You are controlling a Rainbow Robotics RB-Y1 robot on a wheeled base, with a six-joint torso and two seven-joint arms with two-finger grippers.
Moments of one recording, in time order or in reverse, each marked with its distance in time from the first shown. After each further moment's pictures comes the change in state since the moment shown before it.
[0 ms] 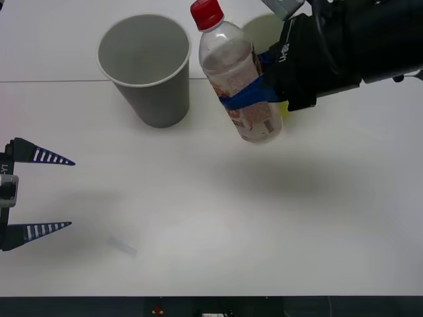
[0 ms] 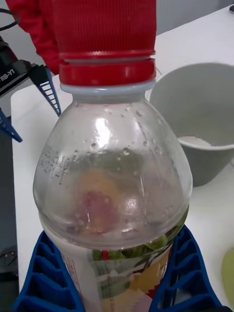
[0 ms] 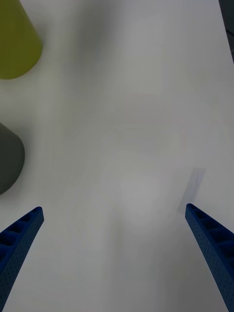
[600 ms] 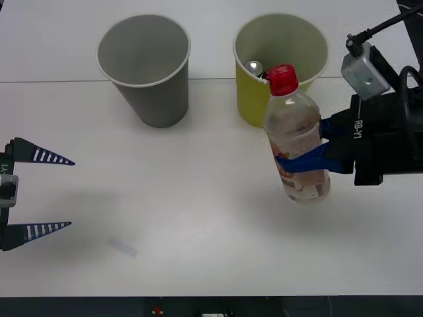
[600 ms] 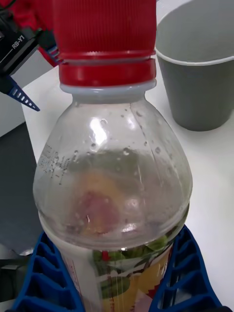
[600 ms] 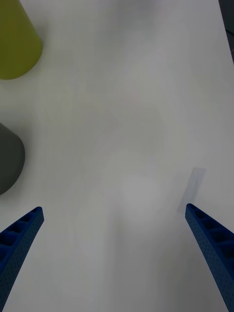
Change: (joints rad) right arm 0.567 -0.122 -0.357 -0.293 -0.134 0.014 0.017; left arm 0.000 0.000 0.000 0.000 0.000 0.000 0.000
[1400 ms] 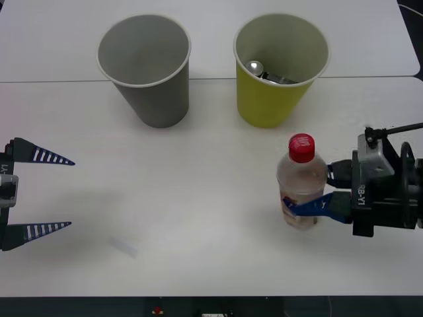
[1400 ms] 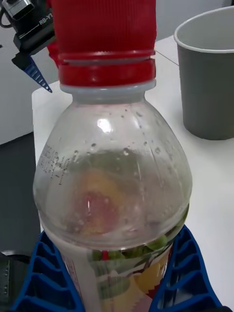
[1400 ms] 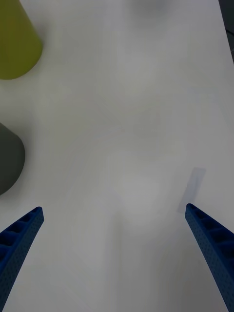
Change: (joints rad) right arm 0.432 0.074 -0.002 0.095 -0.155 0.221 0.696; left arm 0.000 0.000 0.000 0.000 0.000 0.000 0.000
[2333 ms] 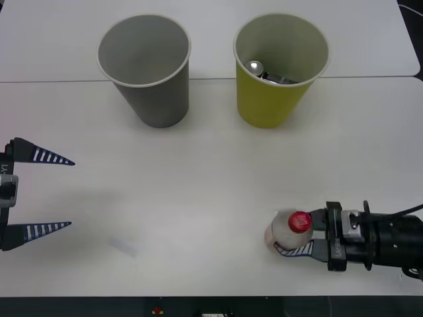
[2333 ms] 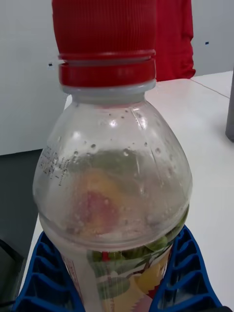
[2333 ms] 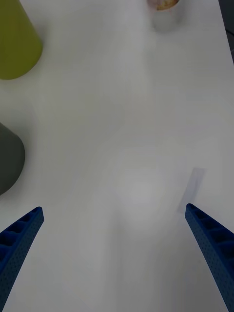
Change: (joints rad) right arm -0.069 0.220 0.250 0.683 -0.304 -0.220 1.009; left arm 0.000 0.000 0.000 0.000 0.000 0.000 0.000
